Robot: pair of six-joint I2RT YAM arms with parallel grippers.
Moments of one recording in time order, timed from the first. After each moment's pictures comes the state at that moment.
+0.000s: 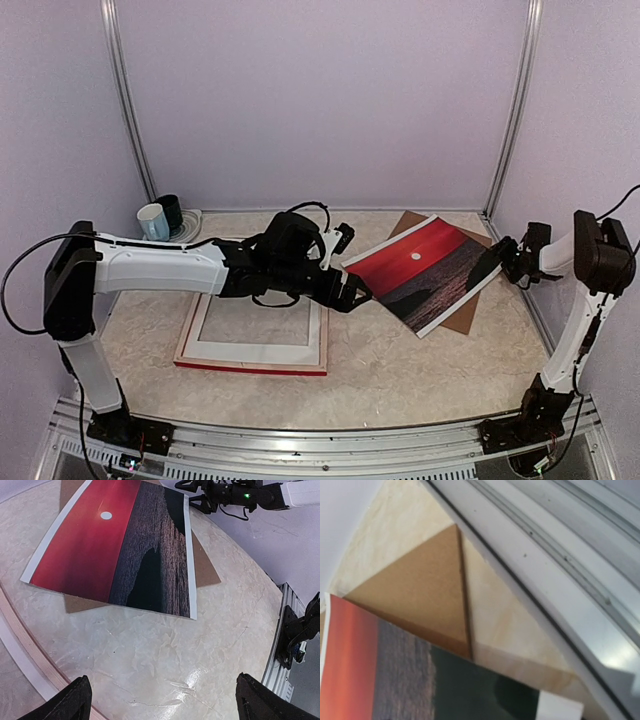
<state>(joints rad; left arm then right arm) -0.97 1.82 1.29 -0.06 0.15 -0.34 -0.28 1.95 0.98 0.33 -0.26 0.73</state>
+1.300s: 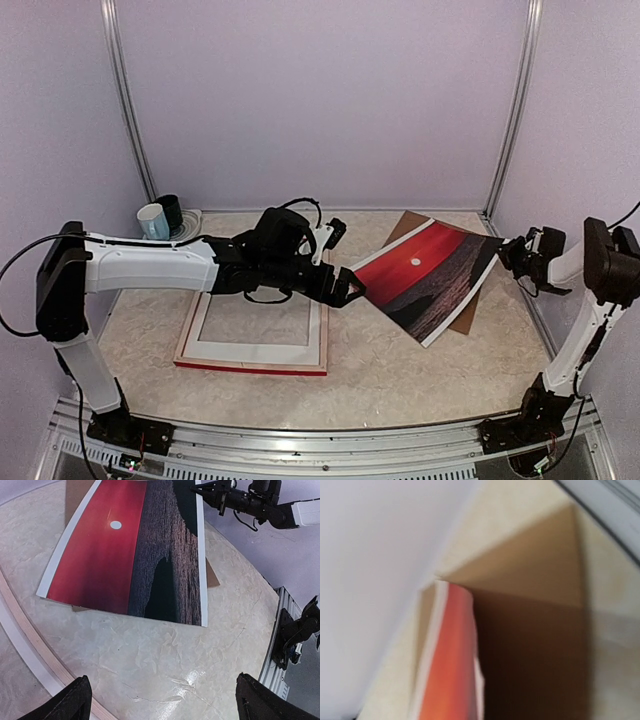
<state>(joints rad) -0.94 1.77 1.26 -0.06 0.18 -0.34 -0.33 1.85 0.81 0.62 -0.56 0.85</state>
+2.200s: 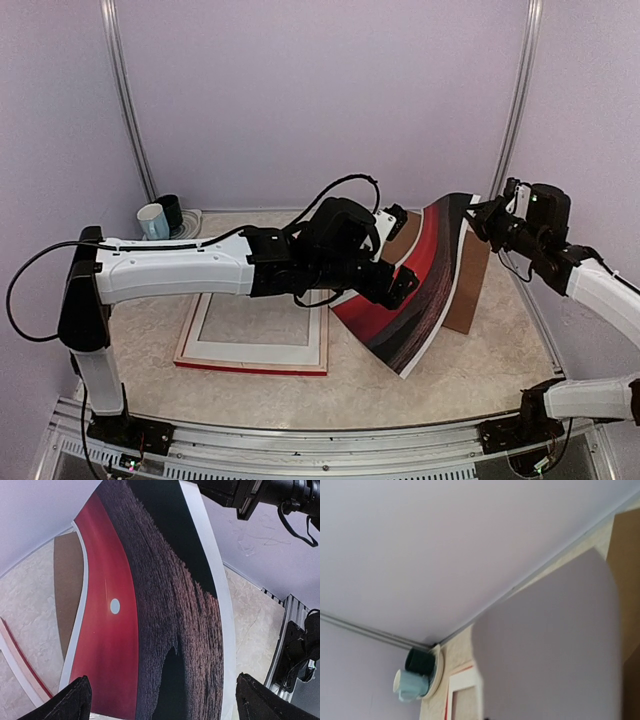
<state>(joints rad) -1.17 1.92 1.66 -0.25 -0.15 -0.24 0.20 1.06 0.80 0.08 -0.28 0.95</state>
